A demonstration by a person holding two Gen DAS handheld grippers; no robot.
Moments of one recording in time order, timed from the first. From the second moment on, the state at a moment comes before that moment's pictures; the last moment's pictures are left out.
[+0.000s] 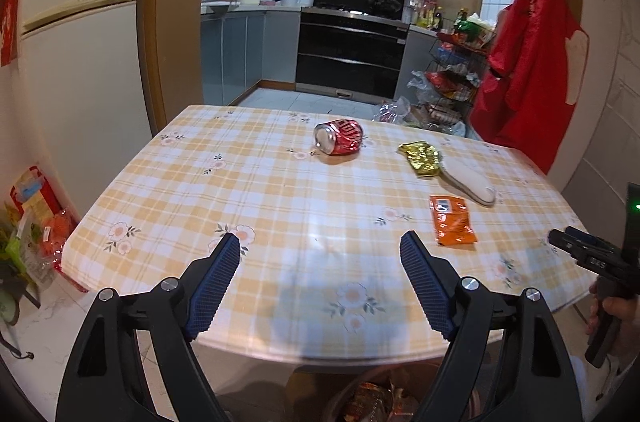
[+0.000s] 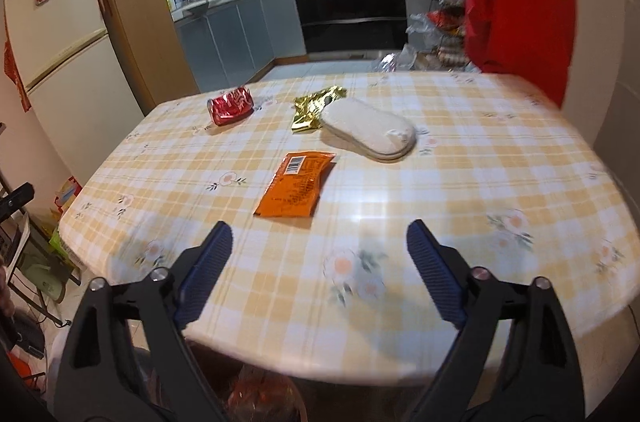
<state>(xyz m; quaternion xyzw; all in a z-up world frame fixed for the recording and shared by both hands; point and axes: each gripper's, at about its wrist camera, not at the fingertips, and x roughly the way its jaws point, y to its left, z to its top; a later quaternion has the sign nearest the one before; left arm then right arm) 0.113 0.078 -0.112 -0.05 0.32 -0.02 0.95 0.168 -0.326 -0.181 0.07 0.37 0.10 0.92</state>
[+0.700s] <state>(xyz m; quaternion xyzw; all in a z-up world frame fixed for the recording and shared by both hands) 0.348 0.040 -0.190 -0.06 0.38 -0.05 0.92 0.326 -0.308 -0.269 0.14 0.44 0.14 0.88</state>
